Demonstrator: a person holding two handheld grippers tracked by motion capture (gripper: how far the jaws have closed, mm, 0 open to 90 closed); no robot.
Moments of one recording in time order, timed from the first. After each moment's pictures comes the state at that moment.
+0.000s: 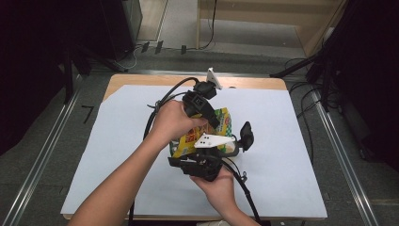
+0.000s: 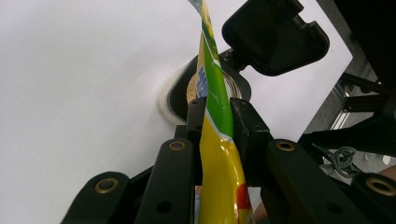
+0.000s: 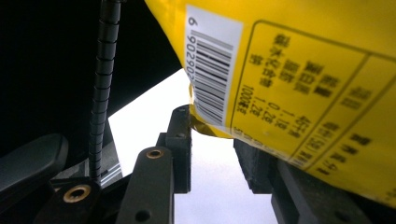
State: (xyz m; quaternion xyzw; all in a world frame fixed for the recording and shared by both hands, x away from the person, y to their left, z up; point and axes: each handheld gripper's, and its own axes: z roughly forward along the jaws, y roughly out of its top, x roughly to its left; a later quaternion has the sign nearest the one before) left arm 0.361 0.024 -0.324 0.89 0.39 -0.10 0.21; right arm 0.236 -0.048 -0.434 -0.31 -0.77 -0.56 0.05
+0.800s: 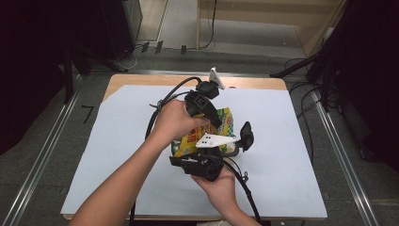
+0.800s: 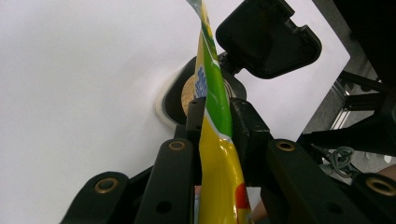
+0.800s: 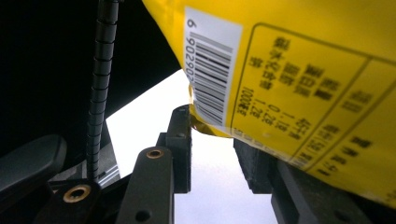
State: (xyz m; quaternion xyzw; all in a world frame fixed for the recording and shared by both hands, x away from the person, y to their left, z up) left arm 0.361 0.020 -0.321 0.89 0.38 -0.10 0.21; right arm 0.236 -0.051 -0.433 -0.31 -0.76 -0.57 0.04
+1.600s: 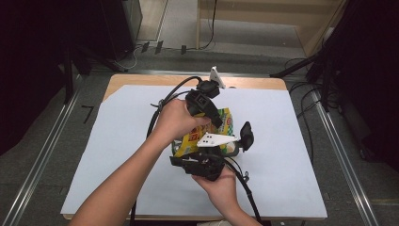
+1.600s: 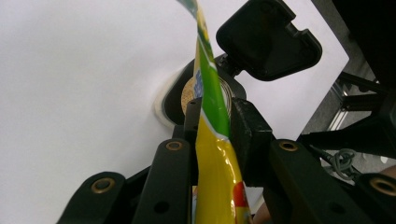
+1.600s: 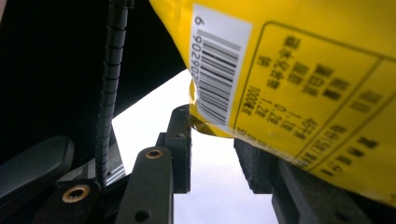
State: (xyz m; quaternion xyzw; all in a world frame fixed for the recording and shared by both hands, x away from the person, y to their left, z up) left arm 0.362 0.016 -0.322 0.89 0.38 -0.10 0.21; right arm 0.237 -0.053 -0.430 -0.31 -0.76 -0.57 0.05
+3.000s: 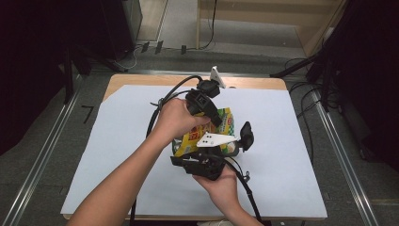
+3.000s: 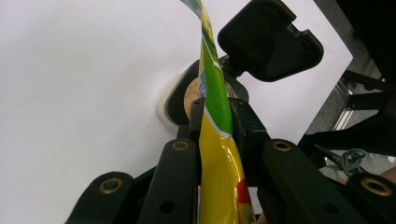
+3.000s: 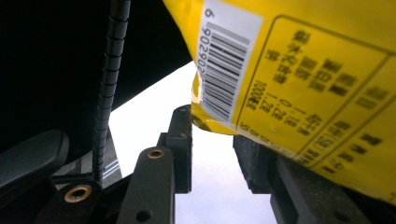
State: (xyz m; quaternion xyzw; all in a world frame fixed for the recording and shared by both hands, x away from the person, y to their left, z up) left arm 0.365 0.018 -0.322 0.90 0.38 -0.10 0.21; right arm 0.237 -0.054 -0.428 -0.30 -0.77 -0.56 0.04
